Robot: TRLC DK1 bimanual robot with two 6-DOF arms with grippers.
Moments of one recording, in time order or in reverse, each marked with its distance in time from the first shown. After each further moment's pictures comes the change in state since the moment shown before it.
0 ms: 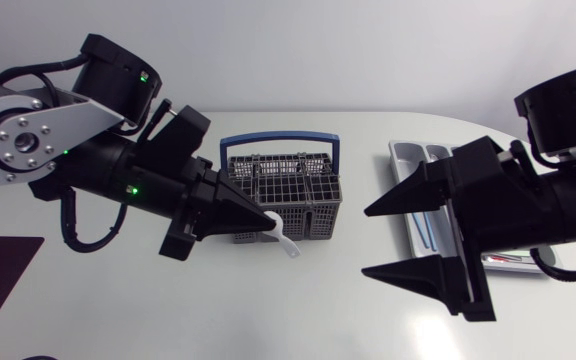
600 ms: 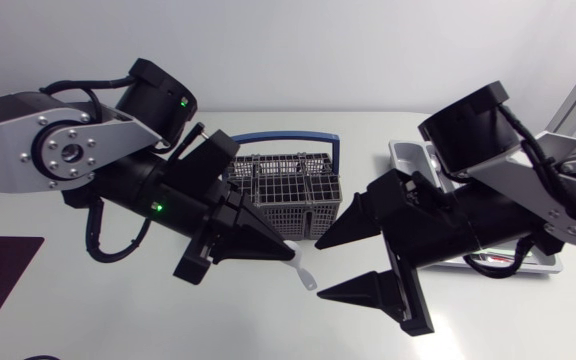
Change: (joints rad) left arm -0.082 0.080 0.014 -0.039 0.060 0.045; right arm 0.187 0.193 -0.002 0.113 0.025 0.001
